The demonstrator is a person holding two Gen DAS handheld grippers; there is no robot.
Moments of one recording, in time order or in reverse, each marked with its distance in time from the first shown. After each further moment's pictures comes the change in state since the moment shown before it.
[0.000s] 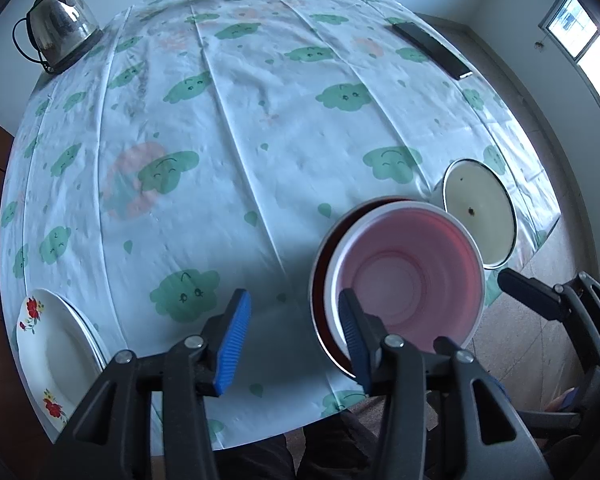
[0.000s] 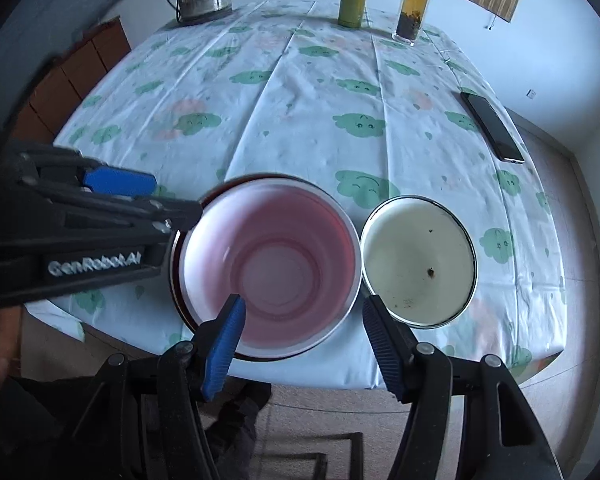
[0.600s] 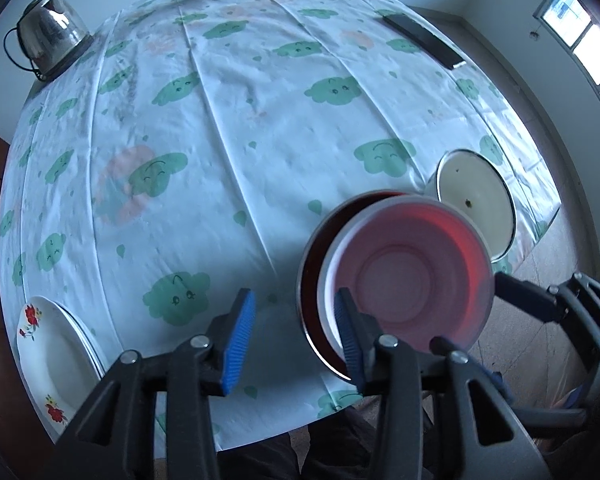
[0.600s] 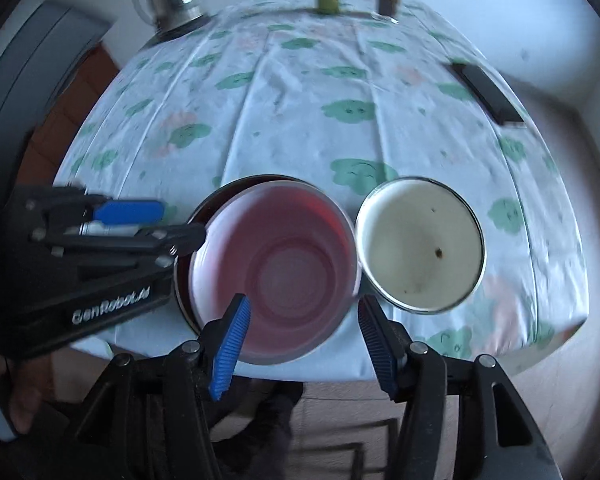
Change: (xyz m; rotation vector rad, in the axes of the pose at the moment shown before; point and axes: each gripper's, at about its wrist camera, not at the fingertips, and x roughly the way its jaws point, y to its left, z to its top) left arm 0.003 -0.008 0.002 0.025 0.009 0.006; right arm 0.006 -0.010 0.001 0.055 0.052 0.049
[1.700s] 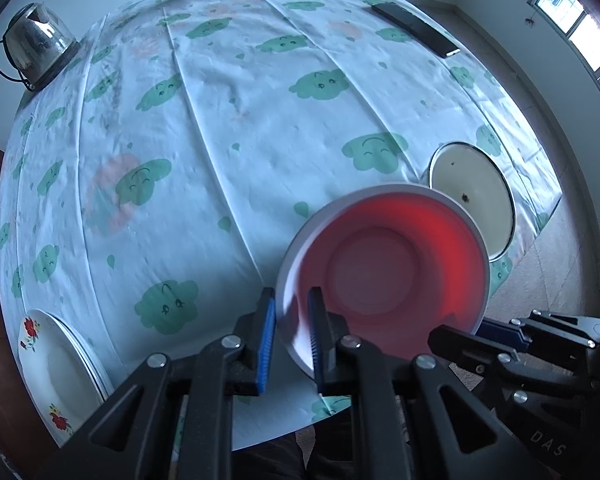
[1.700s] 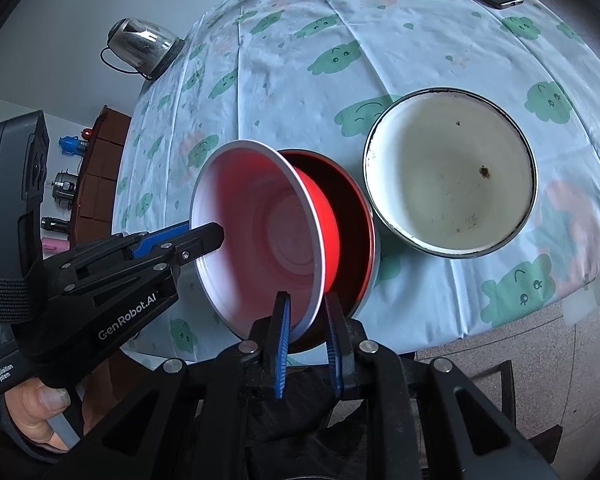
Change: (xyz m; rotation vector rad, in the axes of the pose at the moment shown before) left arm 0.008 -0.014 0.008 0.042 0.035 0.004; right arm 0.022 -0.048 -0.009 0.398 0.083 0.368
